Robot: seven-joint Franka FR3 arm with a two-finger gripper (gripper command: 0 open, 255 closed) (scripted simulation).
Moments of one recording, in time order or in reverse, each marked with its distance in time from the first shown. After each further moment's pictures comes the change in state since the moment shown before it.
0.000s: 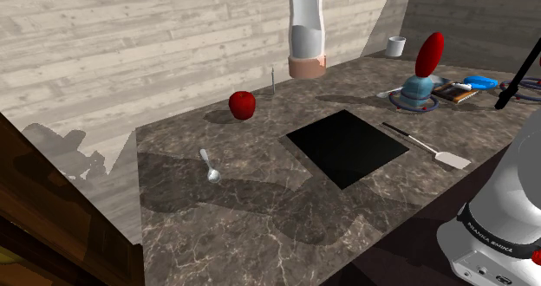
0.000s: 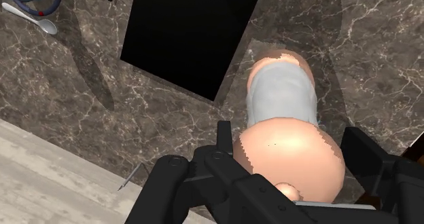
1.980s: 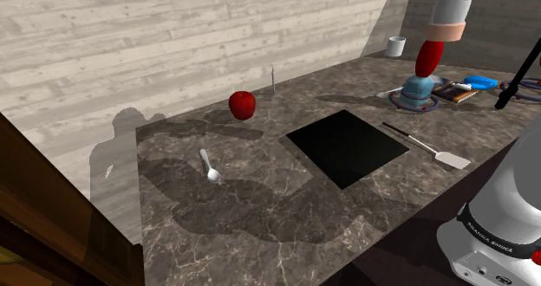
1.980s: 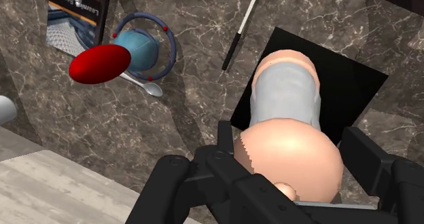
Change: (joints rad) arm -0.093 -0.495 -0.578 -0.405 -0.201 0.025 -0.699
